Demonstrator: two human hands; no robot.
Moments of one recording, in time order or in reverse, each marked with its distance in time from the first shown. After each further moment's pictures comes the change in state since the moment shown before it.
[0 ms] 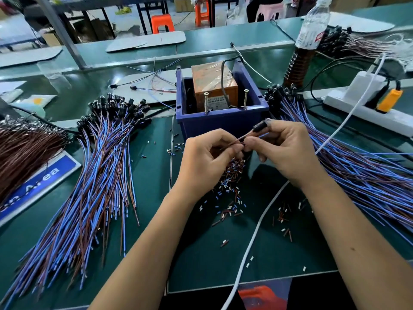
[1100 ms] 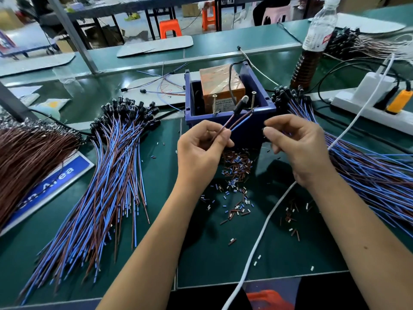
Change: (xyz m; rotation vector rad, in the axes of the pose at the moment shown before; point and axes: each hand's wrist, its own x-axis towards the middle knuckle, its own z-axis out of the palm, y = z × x) left_hand -0.001 0.008 -0.010 -0.147 0.273 -0.097; right_hand 0.004 0.012 -0.004 0.135 0.219 0.036
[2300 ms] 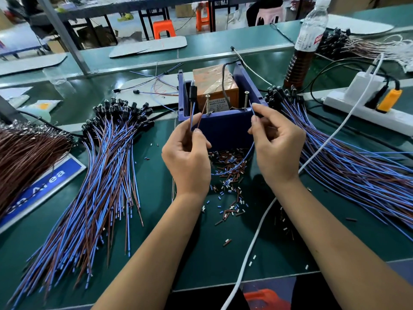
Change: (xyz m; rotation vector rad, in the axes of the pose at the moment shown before) left_hand -0.004 0.001 0.017 -0.107 0.441 -0.007; right_hand -0.005 -0.004 0.047 -0.380 0.351 -0.319
